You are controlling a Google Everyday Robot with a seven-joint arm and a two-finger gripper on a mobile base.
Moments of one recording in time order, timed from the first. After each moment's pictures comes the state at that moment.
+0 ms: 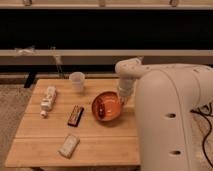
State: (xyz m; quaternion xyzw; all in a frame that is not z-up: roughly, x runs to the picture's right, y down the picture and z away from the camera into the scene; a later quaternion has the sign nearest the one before) arm 0.104 0.092 0.857 -0.30 0.25 0.62 0.68
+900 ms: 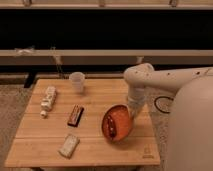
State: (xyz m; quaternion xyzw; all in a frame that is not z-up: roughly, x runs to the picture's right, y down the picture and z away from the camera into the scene) arm 0.172 0.141 0.755 -0.30 0.30 0.61 0.67
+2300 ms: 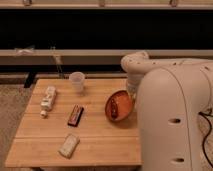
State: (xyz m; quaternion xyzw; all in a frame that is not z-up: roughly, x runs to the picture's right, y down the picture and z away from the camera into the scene) arm 0.158 0.066 0.830 -0.25 0.31 0.63 0.67
